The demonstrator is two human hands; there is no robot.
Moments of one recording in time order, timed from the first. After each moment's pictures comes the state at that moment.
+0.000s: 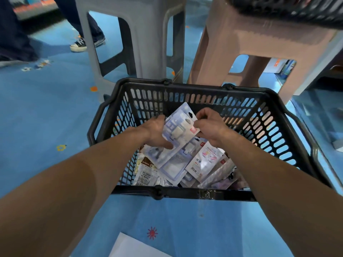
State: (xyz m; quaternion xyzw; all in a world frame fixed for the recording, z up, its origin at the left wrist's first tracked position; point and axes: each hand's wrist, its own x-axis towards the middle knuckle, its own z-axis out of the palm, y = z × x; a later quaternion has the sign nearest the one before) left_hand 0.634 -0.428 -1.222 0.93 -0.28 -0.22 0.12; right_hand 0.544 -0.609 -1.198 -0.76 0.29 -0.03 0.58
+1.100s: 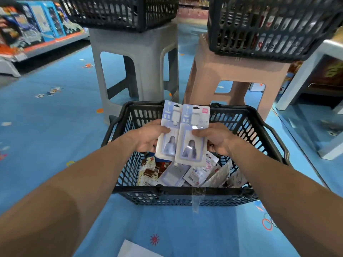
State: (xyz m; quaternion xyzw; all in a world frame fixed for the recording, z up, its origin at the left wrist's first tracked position) left_hand 0.605 -0.414 -1.157 0.69 -0.10 -0.42 0.58; right_hand 0.492 -0.612 -1.138 -0.67 0.29 0.01 0.68
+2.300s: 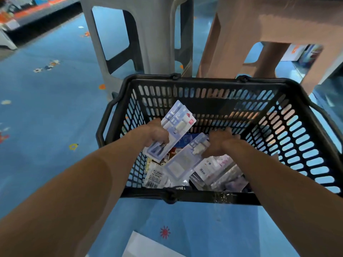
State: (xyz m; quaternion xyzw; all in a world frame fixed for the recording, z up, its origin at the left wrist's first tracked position) left_hand 0.644 -0.416 -1.243 0.88 -0.06 -0.34 0.34; right_hand 0.541 -0.617 -1.246 -0.94 0.20 0.28 0.03
